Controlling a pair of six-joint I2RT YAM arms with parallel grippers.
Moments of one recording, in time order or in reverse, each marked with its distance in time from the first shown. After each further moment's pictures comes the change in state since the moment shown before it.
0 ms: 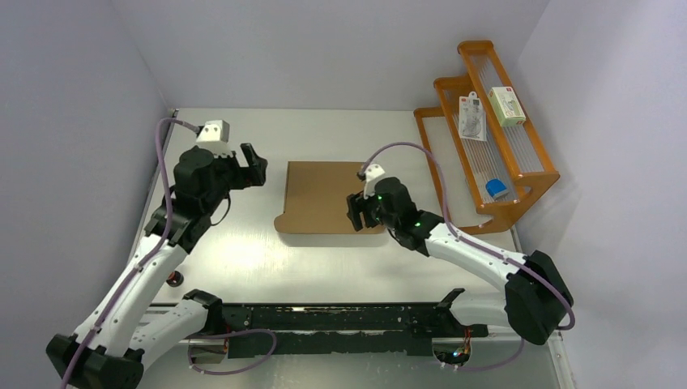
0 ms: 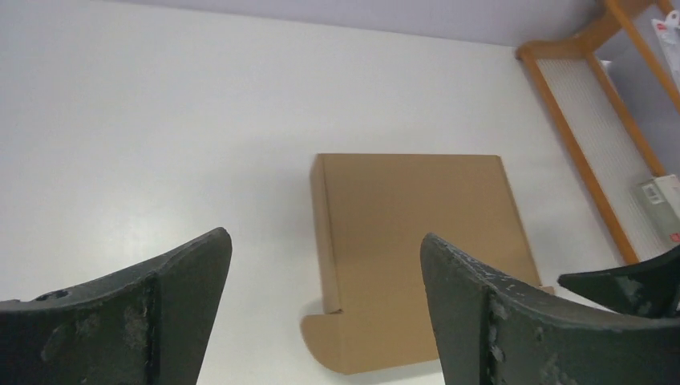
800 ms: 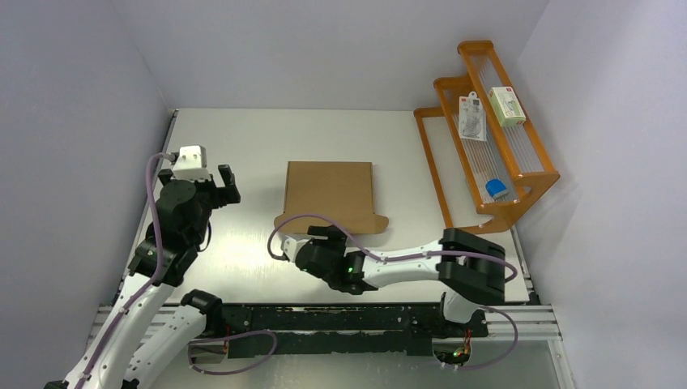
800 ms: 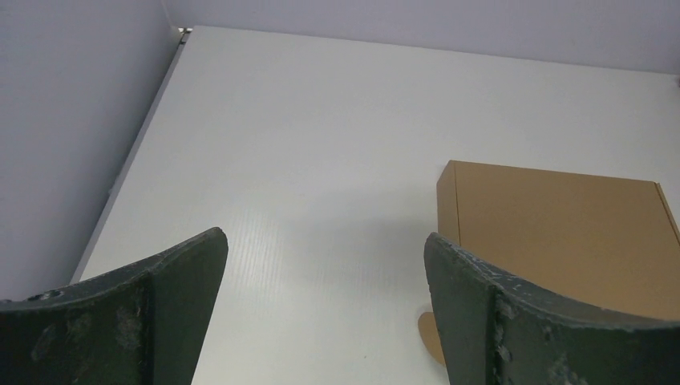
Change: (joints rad) left arm 0.012 -0.279 -0.132 -0.063 -0.294 0.202; right arm 0.624 0.406 0.161 -0.044 0.637 -0.563
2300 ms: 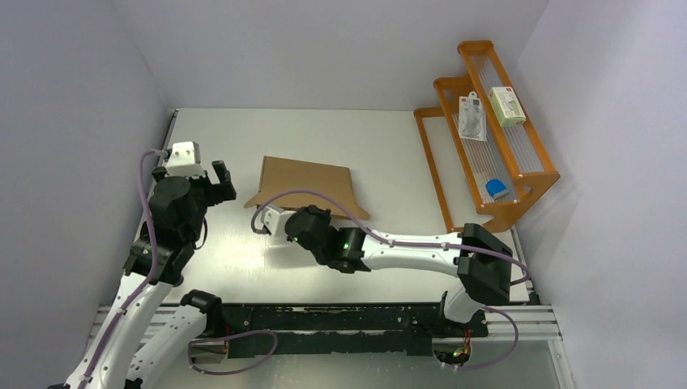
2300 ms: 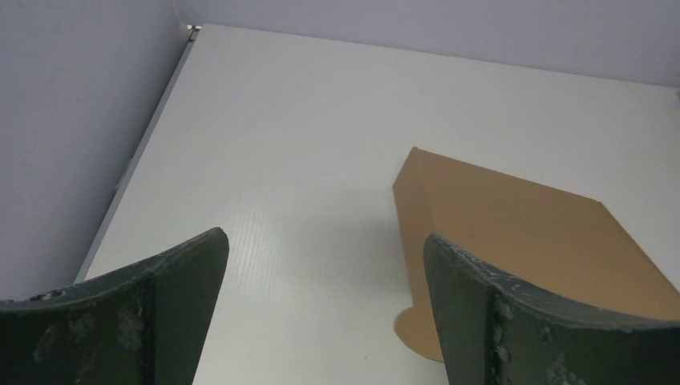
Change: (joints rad) left arm 0.043 -0.001 0.027 -0.028 0.010 -0.018; right arm -0.052 -0.011 0.214 0.053 0.018 -0.229
